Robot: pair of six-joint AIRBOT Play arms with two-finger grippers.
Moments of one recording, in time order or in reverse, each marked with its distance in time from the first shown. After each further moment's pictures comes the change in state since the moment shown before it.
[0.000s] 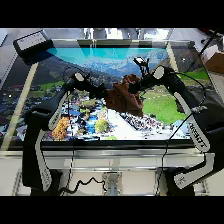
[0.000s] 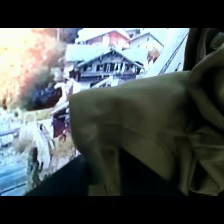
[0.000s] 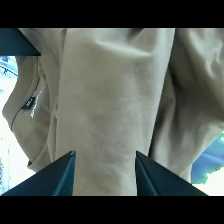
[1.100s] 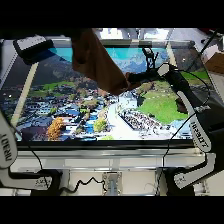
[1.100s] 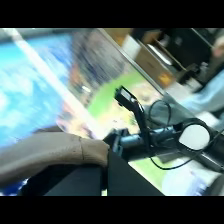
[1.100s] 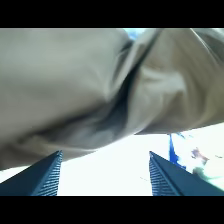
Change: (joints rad) left arm 0.106 0.673 0.319 -0.064 -0.116 0.367; right arm -0.029 0.010 0.024 0.100 -0.179 0.048
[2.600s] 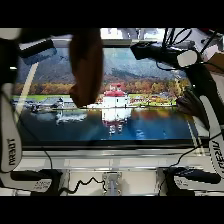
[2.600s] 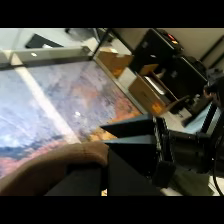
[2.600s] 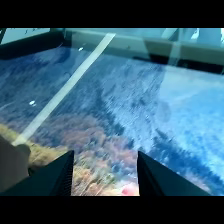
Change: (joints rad) left arm -0.213 -0.043 -0.113 0.037 0.289 -0.076; right arm 0.018 0.284 0.021 0.084 -0.244 -0.084
